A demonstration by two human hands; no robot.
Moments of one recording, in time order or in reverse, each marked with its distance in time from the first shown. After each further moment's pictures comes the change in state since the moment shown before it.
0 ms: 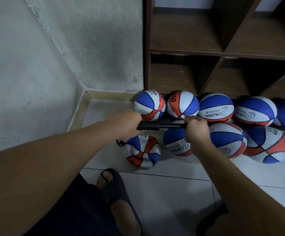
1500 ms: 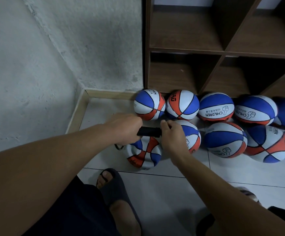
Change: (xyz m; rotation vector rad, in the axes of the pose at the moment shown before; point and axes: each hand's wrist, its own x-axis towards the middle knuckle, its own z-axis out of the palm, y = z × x) left_hand -0.008 0.005 0.003 0.020 -0.063 0.054; right_hand -0.045 0.010 0.054 -0.091 -0.163 -0.195
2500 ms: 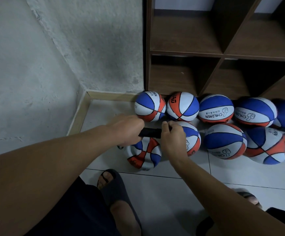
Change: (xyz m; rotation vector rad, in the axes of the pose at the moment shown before) left_hand -0.003 0.007 0.000 0.067 0.041 0.014; right_hand -0.006 0.004 0.002 -0.060 0.120 -0.106
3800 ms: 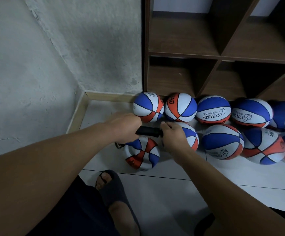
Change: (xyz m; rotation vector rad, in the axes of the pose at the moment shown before) left_hand 0.004 -0.009 -0.003 -0.044 -0.014 0.004; right_hand 0.012 -0.009 -0.015 0.080 -0.211 0.213
